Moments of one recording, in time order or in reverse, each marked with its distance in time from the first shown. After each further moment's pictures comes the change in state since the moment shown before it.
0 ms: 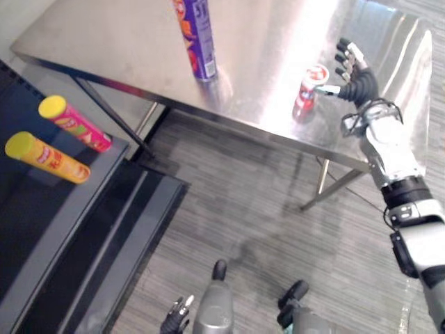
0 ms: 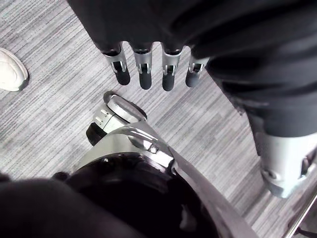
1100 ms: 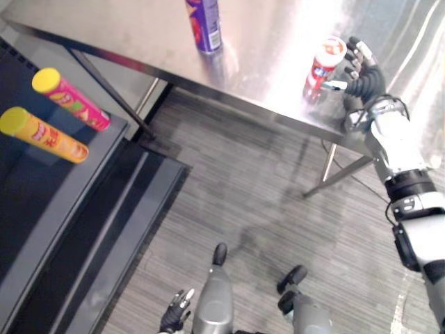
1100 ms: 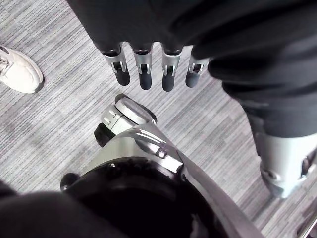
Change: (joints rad) left arm -0.021 0.012 -0.038 -0.020 -0.039 -0.013 -0.003; right arm -0.049 -0.014 -0.001 0.090 0.001 0.003 -0.007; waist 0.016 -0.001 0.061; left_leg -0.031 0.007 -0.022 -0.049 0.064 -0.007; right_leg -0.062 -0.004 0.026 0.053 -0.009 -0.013
